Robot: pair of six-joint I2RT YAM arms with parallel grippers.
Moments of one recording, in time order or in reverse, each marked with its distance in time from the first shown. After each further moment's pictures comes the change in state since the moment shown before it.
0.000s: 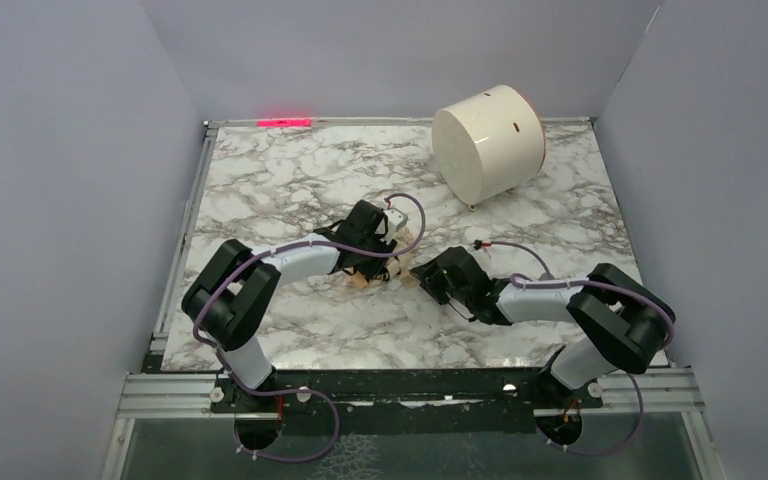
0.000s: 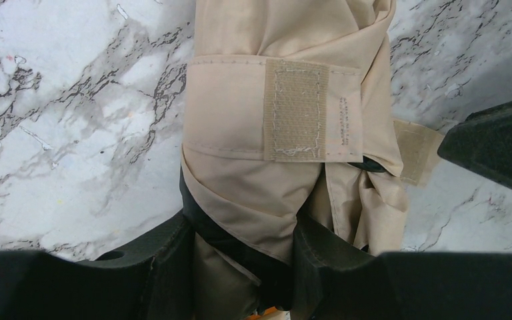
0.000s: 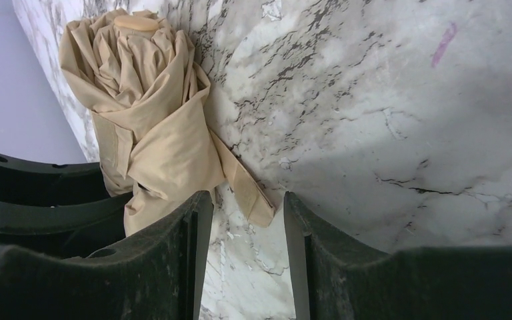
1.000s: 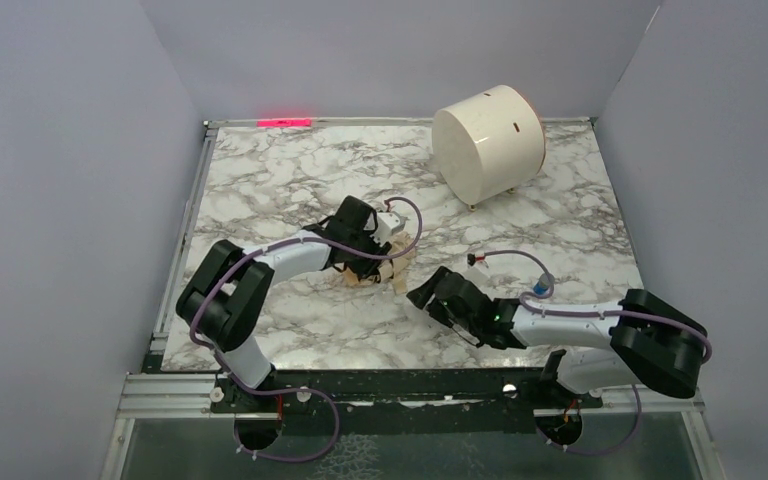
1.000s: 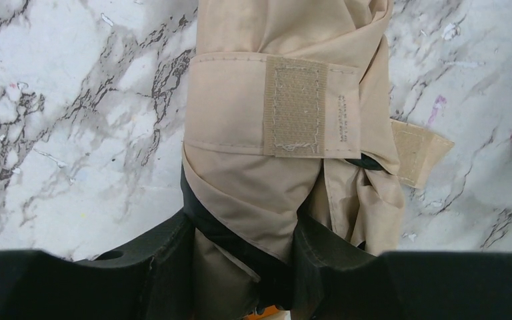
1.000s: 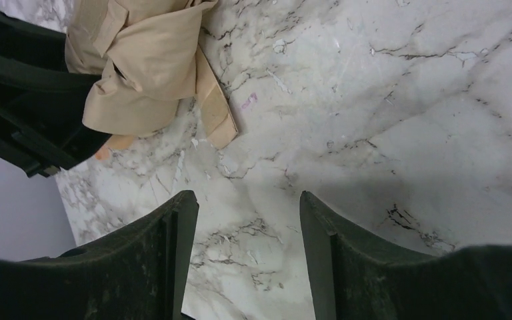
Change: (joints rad) left arm 0.077 -0.023 -0.009 -0.027 0.150 0.248; right arm 0.218 -0.215 -0.067 -0.166 0.135 -0.145
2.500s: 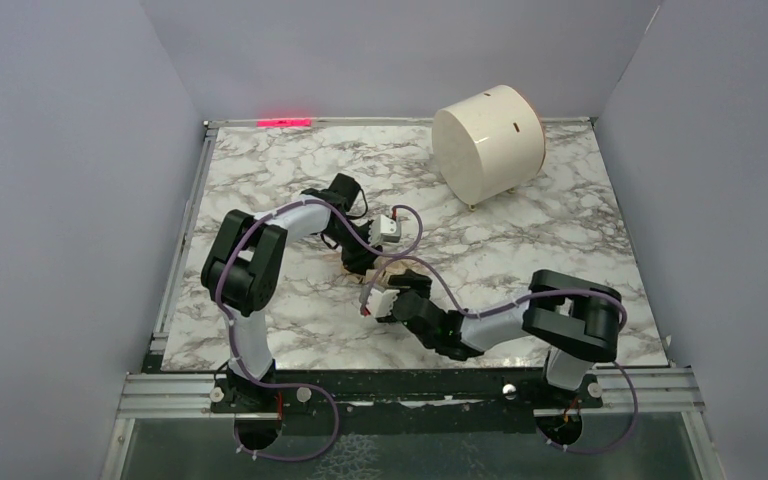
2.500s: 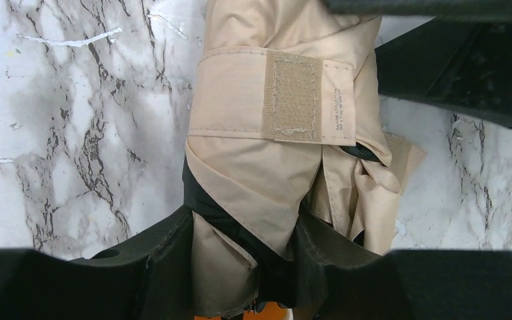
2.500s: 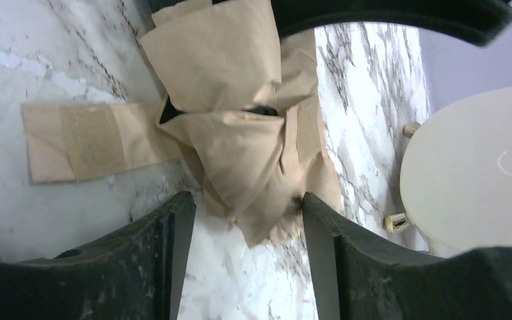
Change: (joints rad) left arm 0.154 0.237 0.309 -0.465 0.506 0.748; right arm 0.184 0.458 0.158 0.513 0.227 -1.987
